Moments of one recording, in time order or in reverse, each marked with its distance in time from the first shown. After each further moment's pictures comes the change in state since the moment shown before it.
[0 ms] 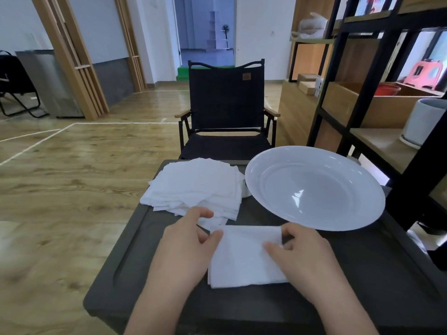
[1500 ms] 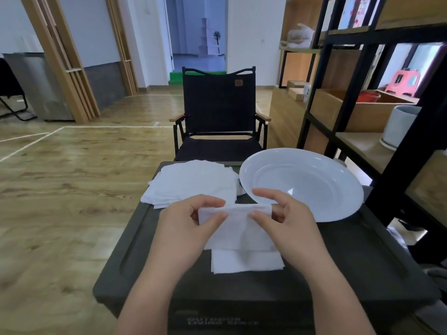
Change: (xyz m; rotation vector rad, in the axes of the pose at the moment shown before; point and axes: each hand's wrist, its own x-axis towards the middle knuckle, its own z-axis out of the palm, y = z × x) left_hand -0.002 0.002 -0.016 -0.252 0.038 0.219; right_hand -0.001 -0.023 -0.008 0.301 0.016 -0.260
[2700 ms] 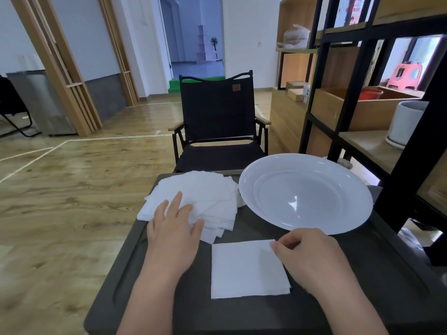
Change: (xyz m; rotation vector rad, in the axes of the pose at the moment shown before) left_hand 0.046 -0.041 0.013 0.774 -0.066 -0.067; right_hand 0.000 0.012 -0.015 -0.448 0.053 0.327
